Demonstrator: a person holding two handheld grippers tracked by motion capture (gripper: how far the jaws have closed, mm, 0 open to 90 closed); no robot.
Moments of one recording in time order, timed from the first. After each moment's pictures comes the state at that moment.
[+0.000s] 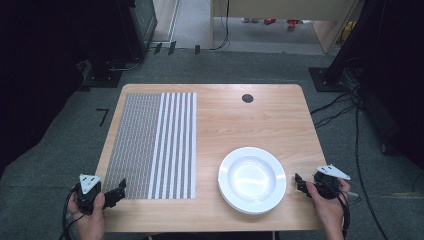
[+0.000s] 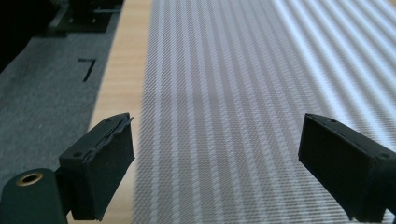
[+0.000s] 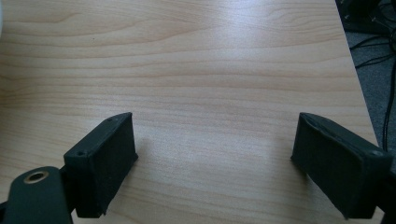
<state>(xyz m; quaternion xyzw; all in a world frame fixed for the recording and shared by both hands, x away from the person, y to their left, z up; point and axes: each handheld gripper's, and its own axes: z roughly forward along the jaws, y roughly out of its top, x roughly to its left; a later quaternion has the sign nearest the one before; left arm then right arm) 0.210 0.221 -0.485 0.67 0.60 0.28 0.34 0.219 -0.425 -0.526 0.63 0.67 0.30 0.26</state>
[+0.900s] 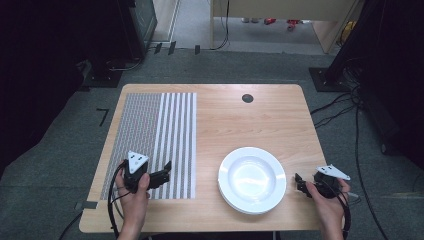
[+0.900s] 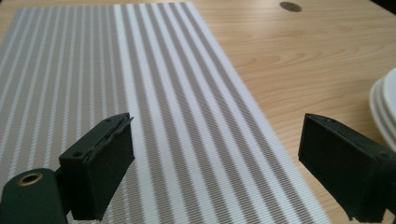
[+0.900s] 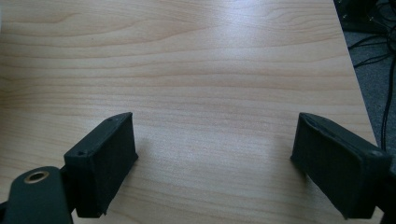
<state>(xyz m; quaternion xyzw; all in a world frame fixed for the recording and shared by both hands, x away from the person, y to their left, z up) 0.244 0.106 -0.445 0.70 0.53 0.24 0.41 0.218 -0.425 -0.526 0.63 0.67 0.30 0.26</state>
